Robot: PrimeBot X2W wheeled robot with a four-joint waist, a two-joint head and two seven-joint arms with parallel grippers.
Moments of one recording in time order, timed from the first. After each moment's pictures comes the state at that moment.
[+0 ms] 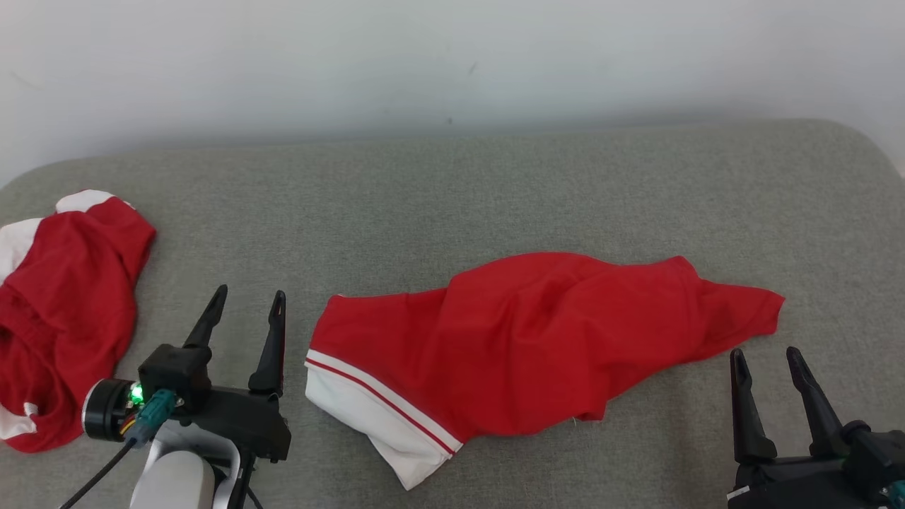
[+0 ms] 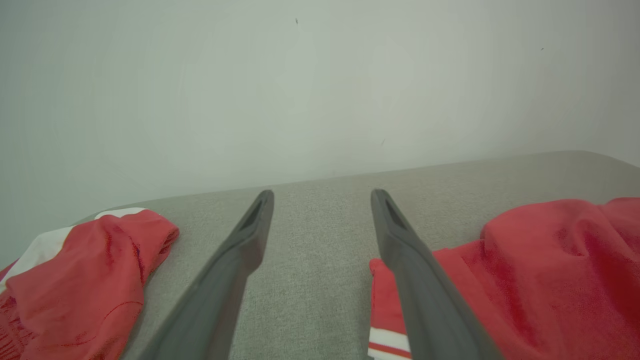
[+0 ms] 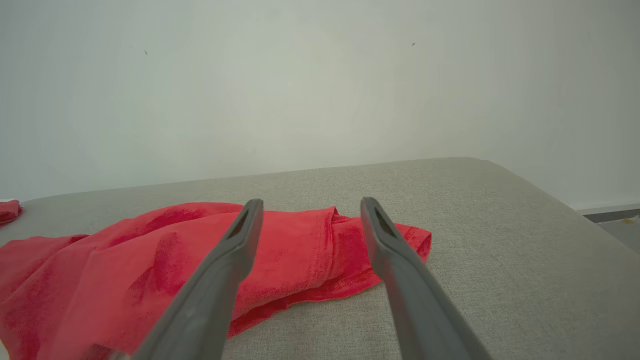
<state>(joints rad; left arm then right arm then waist) -0.35 0.17 -0.12 0.40 -0.19 -0.13 -0.23 0.00 -0.16 -0.02 0.13 0.25 0.13 -0.26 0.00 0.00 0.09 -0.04</state>
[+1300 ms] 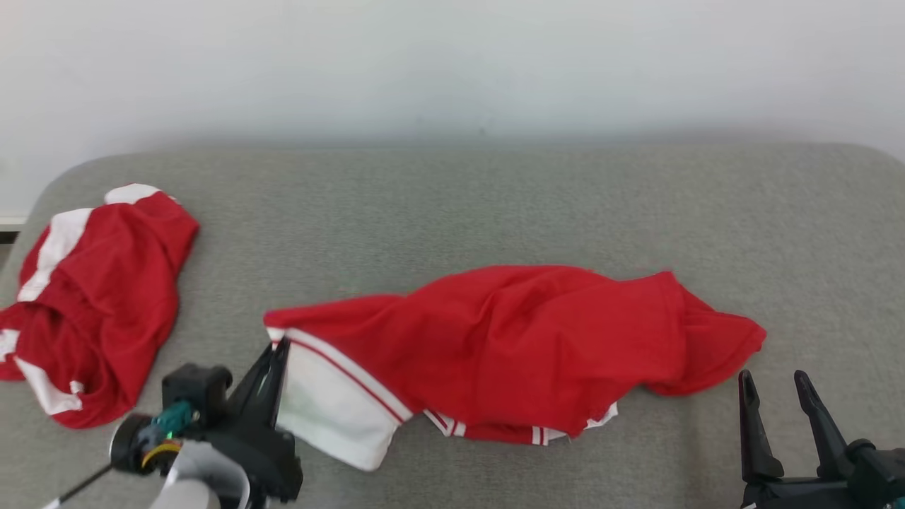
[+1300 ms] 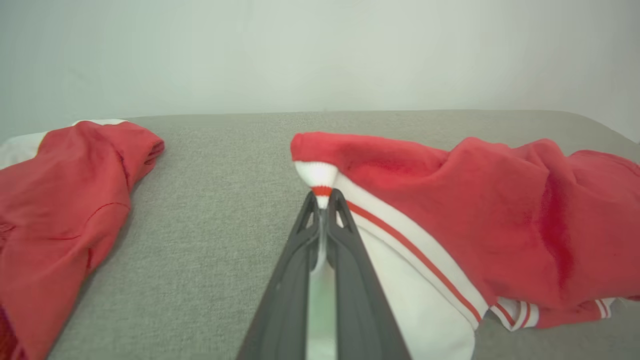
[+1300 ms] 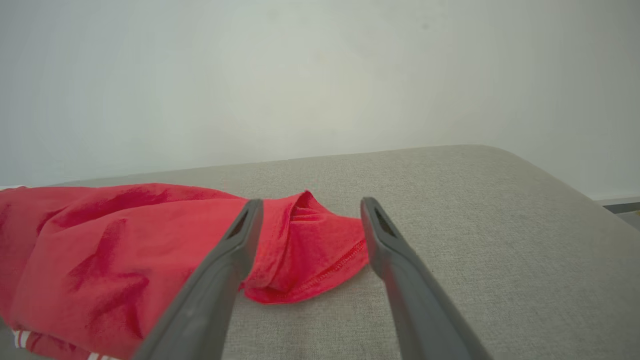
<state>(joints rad) -0.38 0.30 -0.39 0.46 -0.50 -0.07 -0.13 0.03 -0.16 -0.04 0.16 0.25 0.13 -0.26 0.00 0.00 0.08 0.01</state>
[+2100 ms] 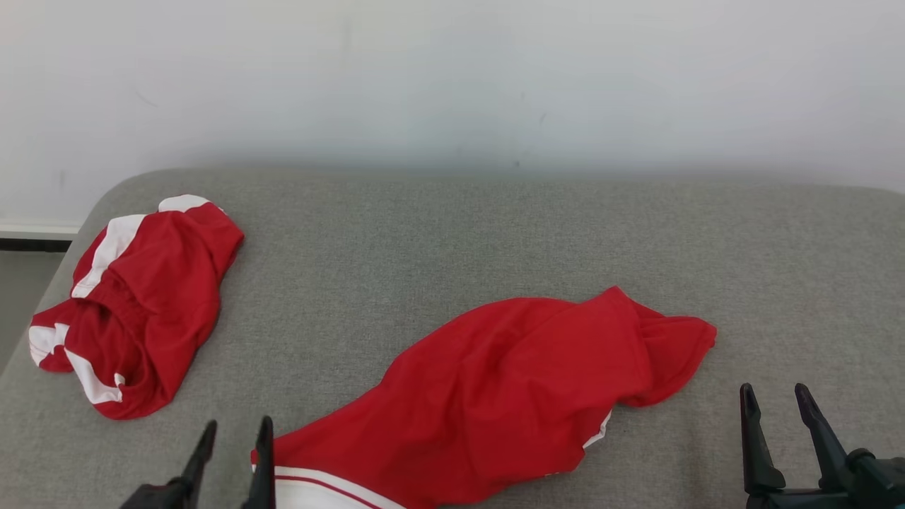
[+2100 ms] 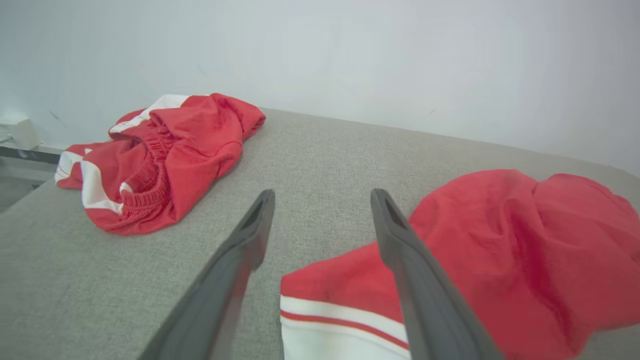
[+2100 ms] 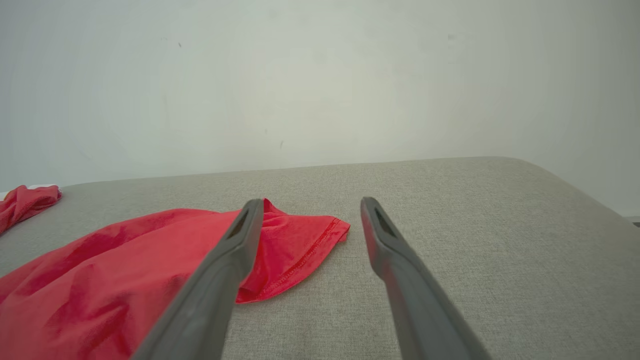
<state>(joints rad) -0.01 0.31 -0.31 0.16 -0.52 0.11 -0.24 0.04 -0.16 -0.04 0.19 0.25 0.13 -0.26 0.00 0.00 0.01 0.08</state>
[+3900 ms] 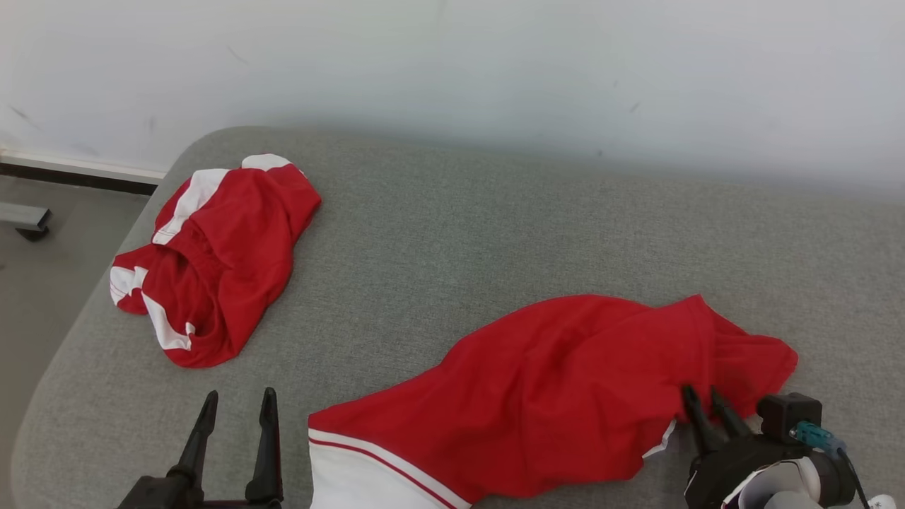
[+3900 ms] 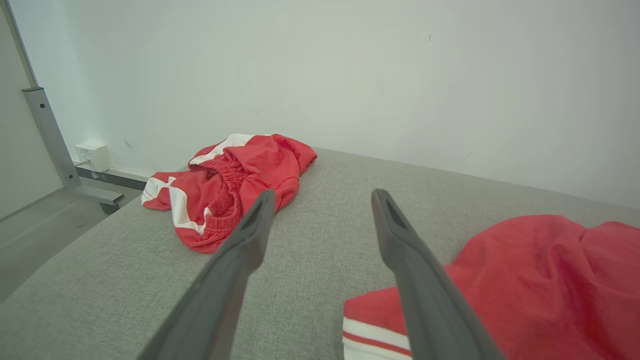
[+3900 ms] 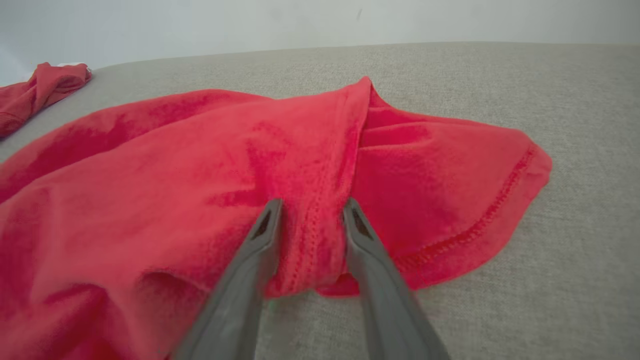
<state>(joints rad) -0.01 0.07 -0.03 0.15 -0.22 -0.12 -0.26 -0.34 -0.25 0.30 0.83 0.49 0.13 -0.26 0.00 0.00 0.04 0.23</state>
